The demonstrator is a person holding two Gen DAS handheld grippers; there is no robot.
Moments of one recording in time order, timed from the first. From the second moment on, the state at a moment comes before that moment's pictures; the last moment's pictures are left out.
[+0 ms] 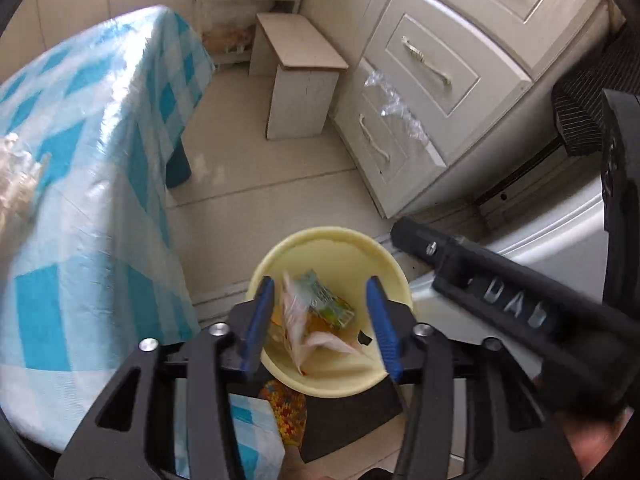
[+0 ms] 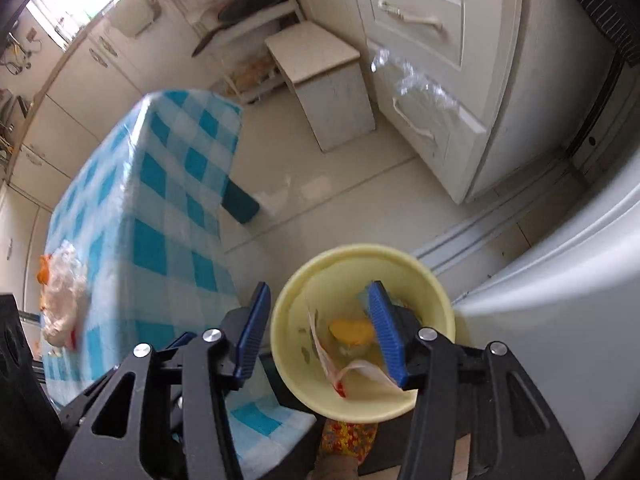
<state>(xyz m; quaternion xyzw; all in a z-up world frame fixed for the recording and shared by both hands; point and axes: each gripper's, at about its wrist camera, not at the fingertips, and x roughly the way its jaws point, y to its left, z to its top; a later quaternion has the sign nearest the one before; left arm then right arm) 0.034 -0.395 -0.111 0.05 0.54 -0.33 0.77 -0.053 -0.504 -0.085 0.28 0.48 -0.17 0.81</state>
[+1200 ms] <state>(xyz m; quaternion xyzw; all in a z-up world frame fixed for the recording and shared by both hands) 0.199 -0.048 -0.078 -0.02 0.56 -0.04 0.83 0.059 -0.269 -0.027 0.17 0.46 0.10 0.86</state>
